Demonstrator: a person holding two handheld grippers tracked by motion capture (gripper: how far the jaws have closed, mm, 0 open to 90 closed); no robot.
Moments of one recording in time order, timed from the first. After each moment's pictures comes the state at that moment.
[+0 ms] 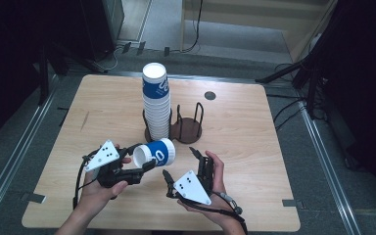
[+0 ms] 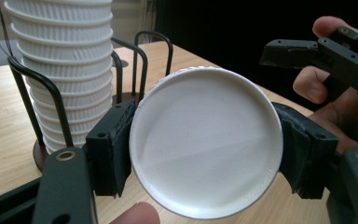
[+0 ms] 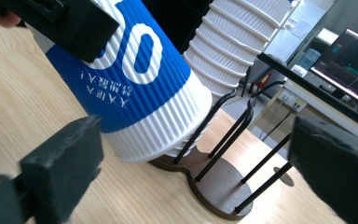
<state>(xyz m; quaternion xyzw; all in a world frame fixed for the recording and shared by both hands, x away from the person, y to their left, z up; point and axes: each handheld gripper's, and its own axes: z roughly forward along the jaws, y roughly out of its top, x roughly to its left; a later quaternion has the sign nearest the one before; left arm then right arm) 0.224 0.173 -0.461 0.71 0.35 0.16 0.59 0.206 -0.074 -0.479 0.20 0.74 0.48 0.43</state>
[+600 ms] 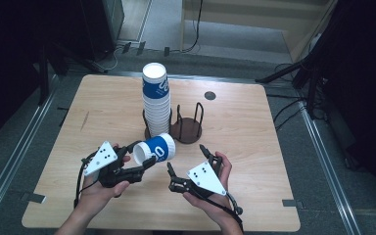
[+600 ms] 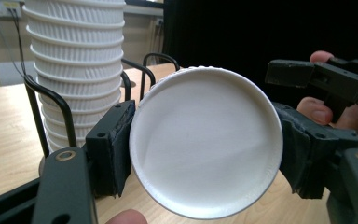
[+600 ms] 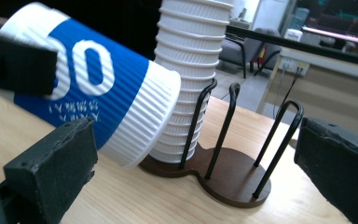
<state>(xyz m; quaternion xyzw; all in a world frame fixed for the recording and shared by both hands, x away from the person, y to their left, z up) 0.223 0.170 -0.469 0.67 0.35 0.19 0.62 0.215 -0.084 -0.474 0.33 0.68 0.54 0.36</state>
